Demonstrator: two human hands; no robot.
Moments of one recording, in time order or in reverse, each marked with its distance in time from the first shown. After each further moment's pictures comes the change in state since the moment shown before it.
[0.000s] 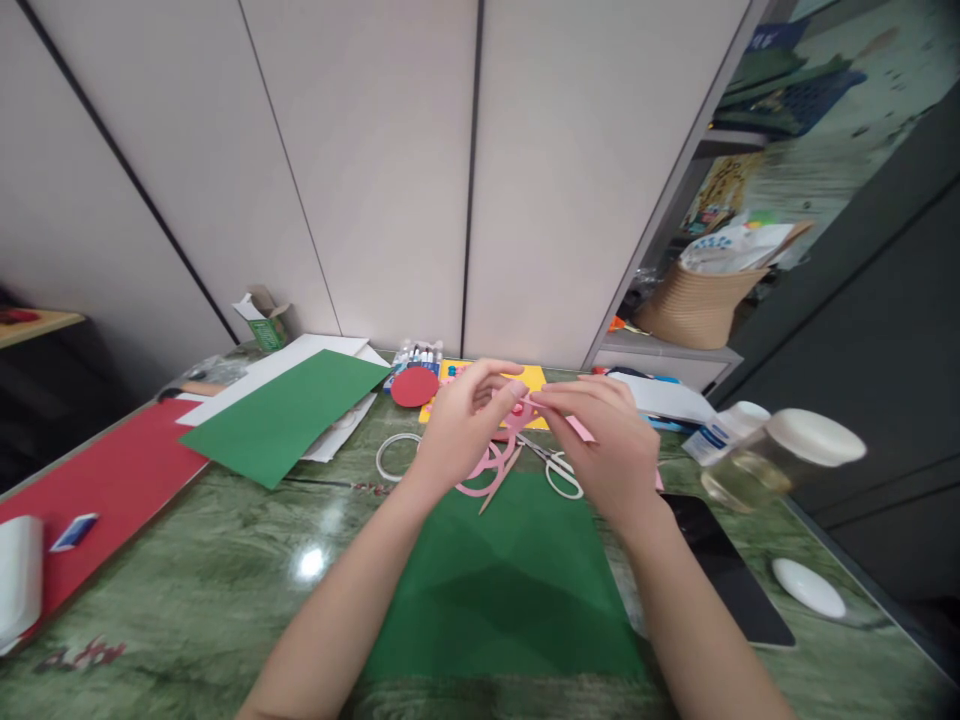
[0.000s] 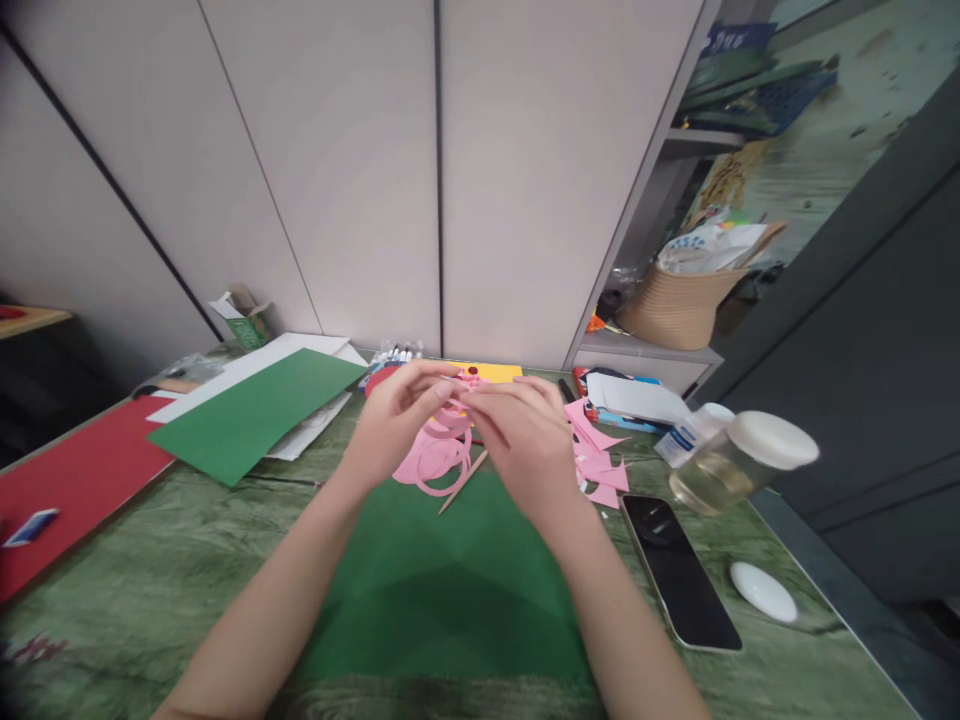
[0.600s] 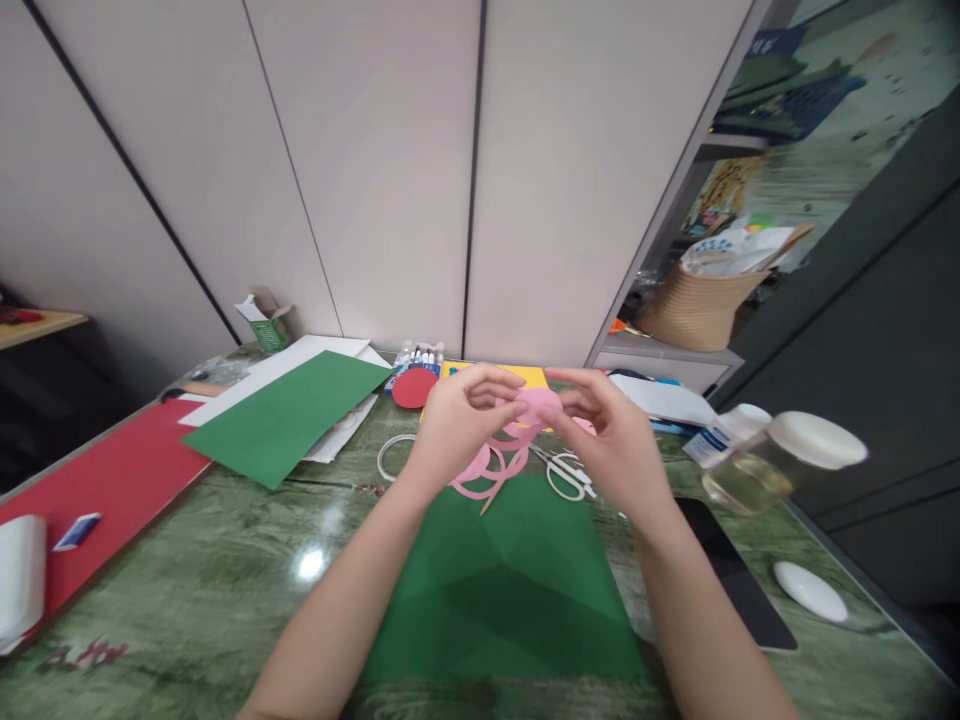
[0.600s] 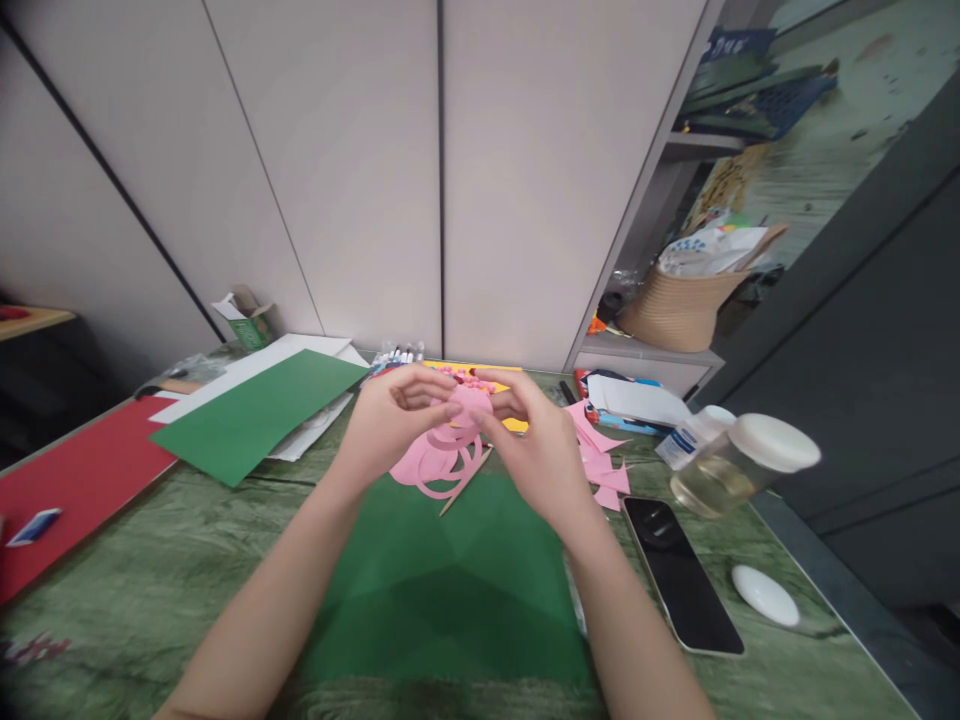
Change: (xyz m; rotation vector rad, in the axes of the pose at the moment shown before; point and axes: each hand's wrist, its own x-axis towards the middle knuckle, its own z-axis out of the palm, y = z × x) left_hand 0.004 -0.003 -0.005 -0.014 0.031 -0.032; right_hand 0.007 -0.007 -0.009 0.444 -0.177 0.492
